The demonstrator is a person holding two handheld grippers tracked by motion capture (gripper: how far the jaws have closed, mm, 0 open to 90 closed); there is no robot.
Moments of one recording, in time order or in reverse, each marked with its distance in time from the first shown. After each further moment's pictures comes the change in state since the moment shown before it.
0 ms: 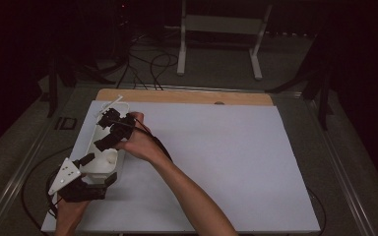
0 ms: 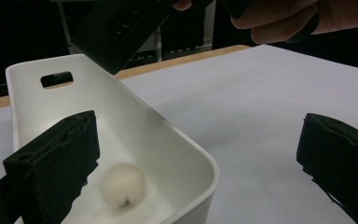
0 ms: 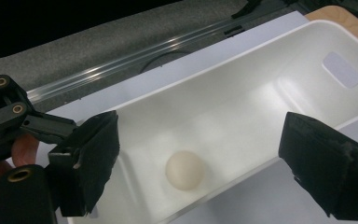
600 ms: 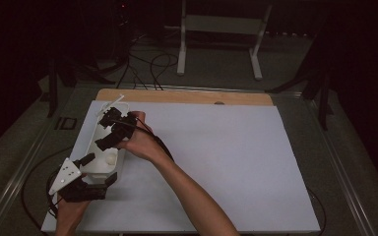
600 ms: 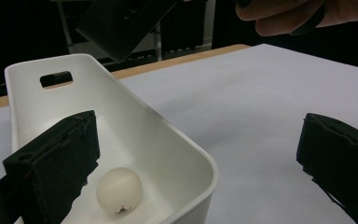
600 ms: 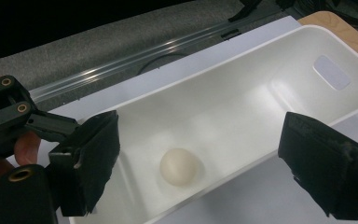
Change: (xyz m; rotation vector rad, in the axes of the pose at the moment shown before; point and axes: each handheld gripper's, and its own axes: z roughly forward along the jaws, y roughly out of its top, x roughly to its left) left arm -0.001 0.000 0.000 0.003 0.000 0.002; right arm -0.001 -0.001 -0.007 -0.012 -0.008 -0.008
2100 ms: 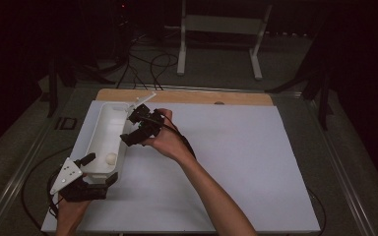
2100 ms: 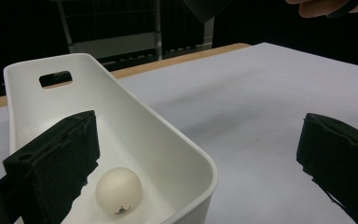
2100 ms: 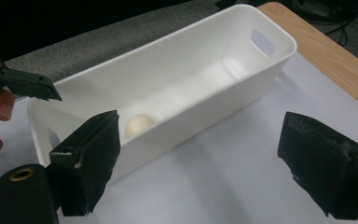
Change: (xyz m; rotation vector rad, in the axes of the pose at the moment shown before) left arm -0.001 0.000 0.001 0.005 0.002 0.003; right arm -0.034 -0.039 -0.049 -0.041 -0.064 0.051
